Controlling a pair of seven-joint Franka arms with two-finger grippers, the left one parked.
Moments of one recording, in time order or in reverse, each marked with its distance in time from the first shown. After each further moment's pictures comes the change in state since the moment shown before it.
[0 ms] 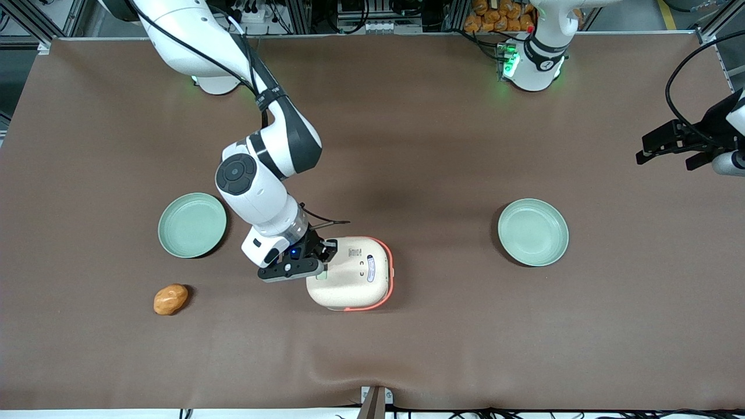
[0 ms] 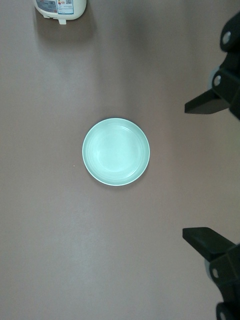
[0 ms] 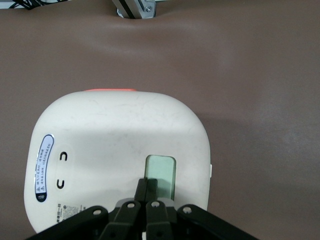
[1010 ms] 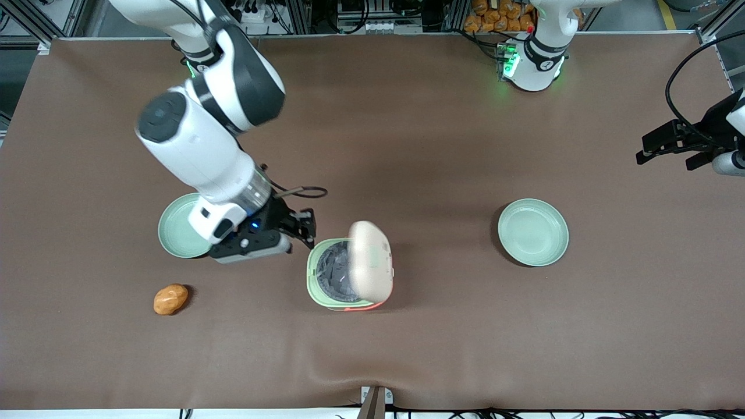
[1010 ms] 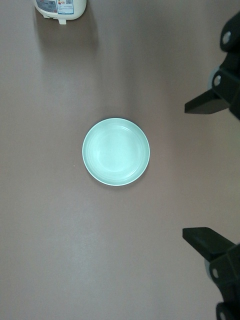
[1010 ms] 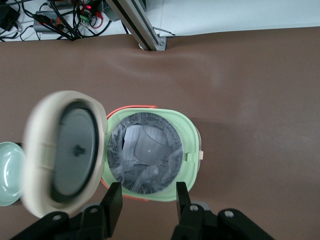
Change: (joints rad) arm -0.065 -0.193 0.014 0.112 0.004 -0.313 0.002
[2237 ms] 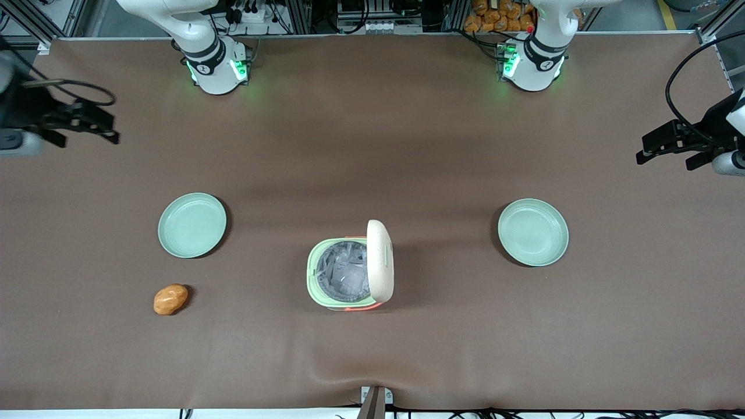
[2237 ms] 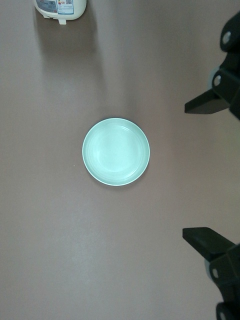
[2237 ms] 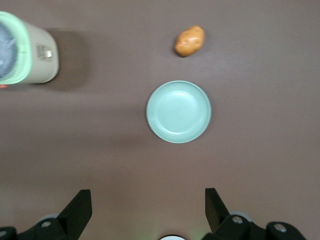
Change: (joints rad) arm -0.399 -0.407 -0.005 -0.113 -0.195 -0.667 -0.263
